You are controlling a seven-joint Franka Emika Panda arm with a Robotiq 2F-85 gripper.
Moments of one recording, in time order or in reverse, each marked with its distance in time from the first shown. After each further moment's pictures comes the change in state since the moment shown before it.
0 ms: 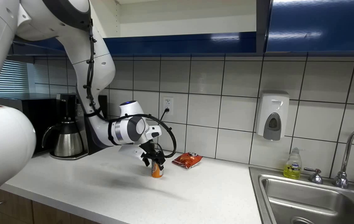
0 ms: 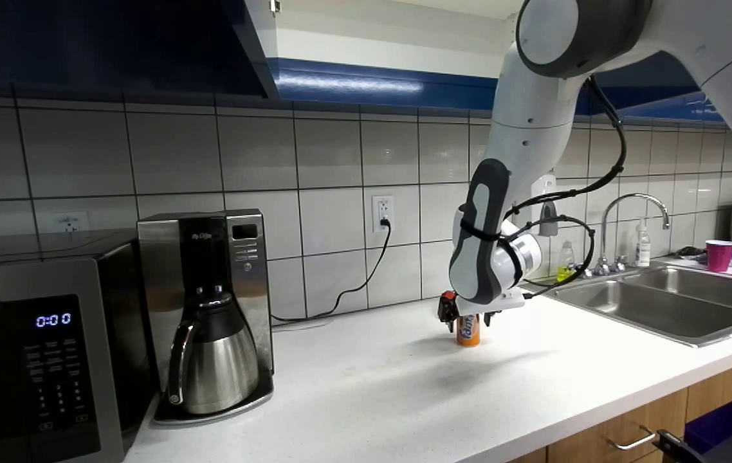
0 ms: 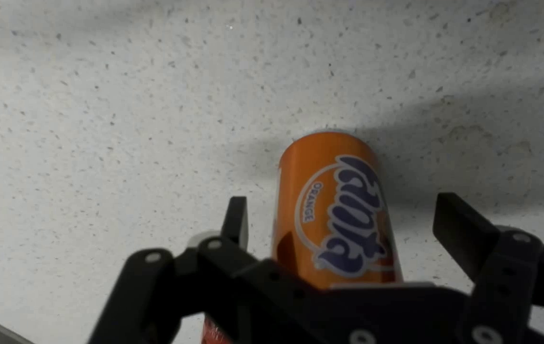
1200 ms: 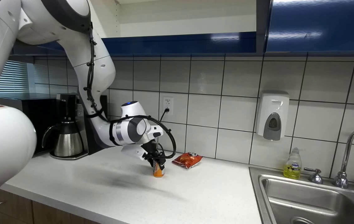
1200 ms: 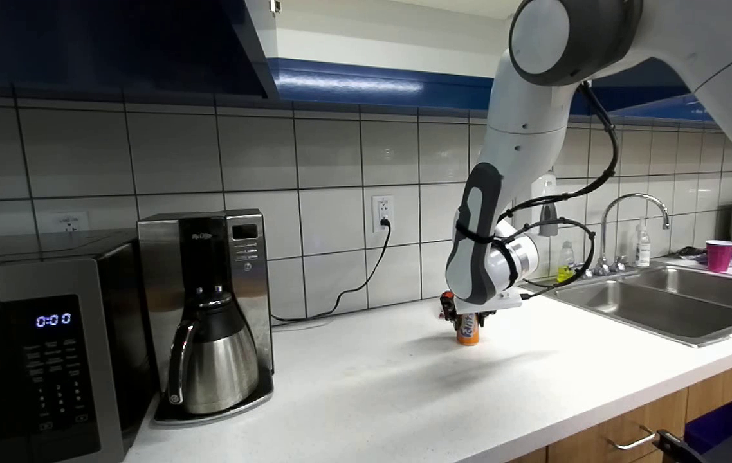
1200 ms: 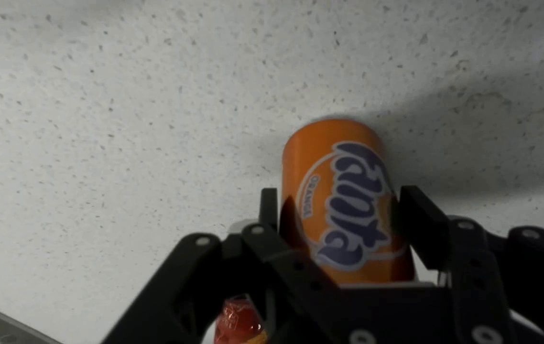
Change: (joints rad) arm 0.016 0.031 -0.020 0.027 0.062 0.016 -0.002
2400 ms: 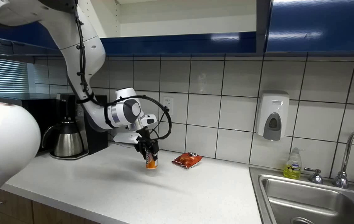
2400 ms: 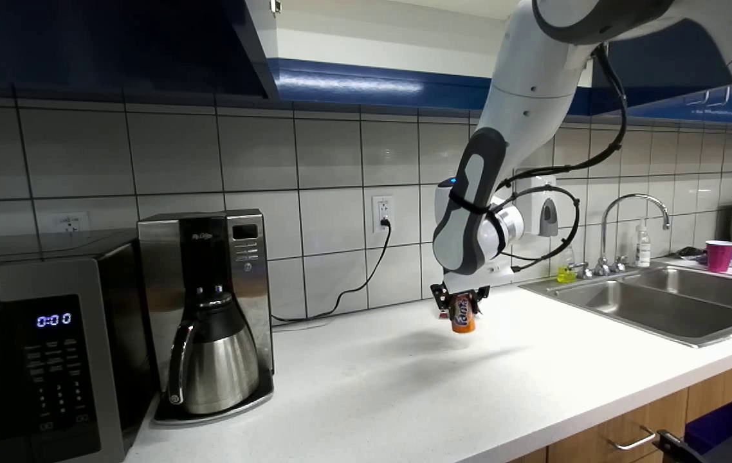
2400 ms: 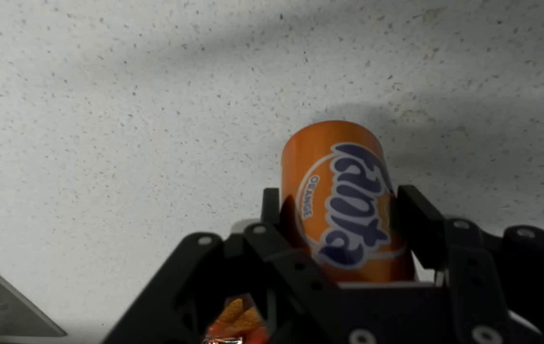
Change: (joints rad) arm 0.177 -0.133 -0.127 0.006 -0.106 -0.269 0.010
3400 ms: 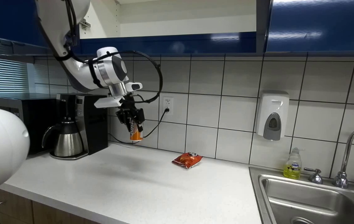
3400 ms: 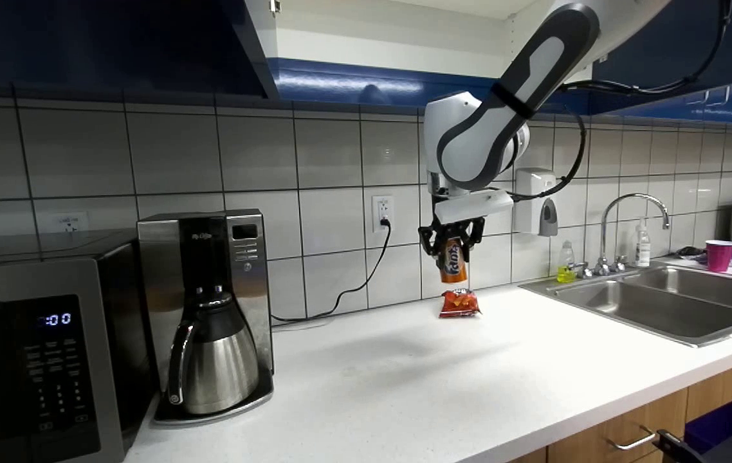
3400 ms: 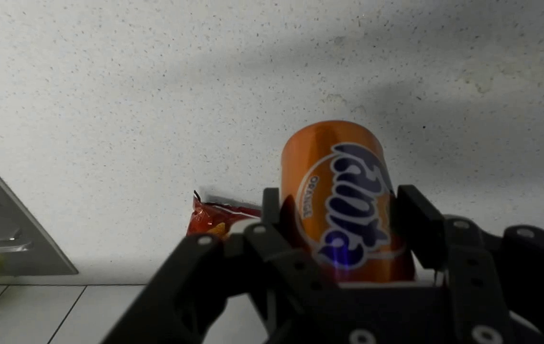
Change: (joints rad) arm -0.367 -0.466 0.476 -0.056 -0.308 -0.378 0.175
